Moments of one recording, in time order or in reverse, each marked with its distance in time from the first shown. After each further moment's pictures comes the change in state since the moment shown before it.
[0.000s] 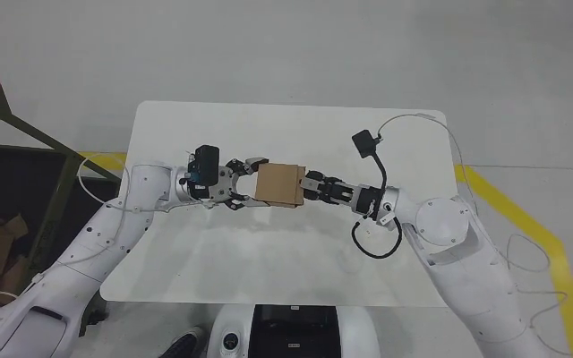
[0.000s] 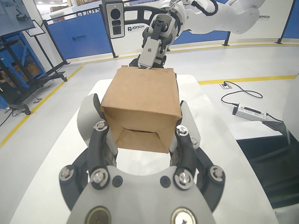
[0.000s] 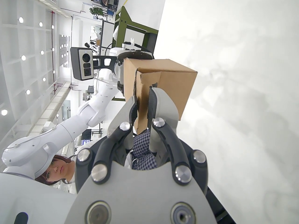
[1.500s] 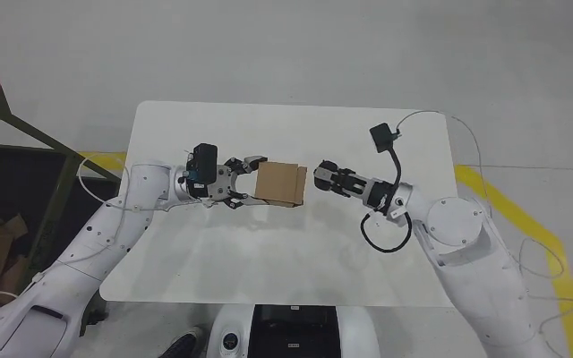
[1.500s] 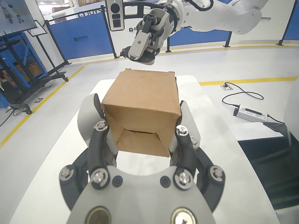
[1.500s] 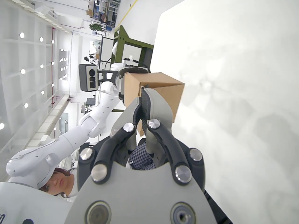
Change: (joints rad) left arm -0.005 -0.005 -0.002 0.016 0.001 0.000 0.017; right arm -0.032 0.014 0.060 -0.027 -0.014 0.049 -0.037
